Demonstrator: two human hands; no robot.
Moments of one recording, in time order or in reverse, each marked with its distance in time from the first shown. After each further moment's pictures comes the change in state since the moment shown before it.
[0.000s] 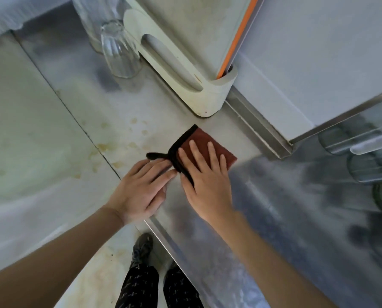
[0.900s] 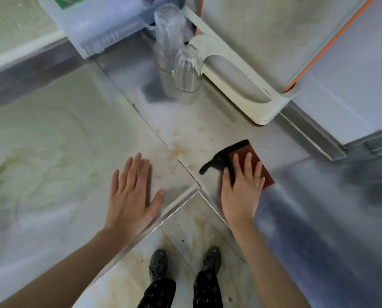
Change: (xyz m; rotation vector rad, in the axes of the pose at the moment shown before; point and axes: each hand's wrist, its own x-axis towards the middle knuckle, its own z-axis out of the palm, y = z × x) left_hand -0.118 -0.096 -0.037 0.048 -0.009 -0.528; right_hand 0.011 -0.112 0.011 0.224 0.159 0.560
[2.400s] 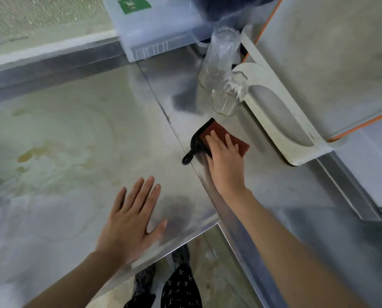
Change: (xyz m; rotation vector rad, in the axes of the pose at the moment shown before) left_hand -0.014 -0.040 0.016 0.052 -0.065 0.038; right_hand 0.094 -0.104 0.022 -0.093 -0.047 -0.611
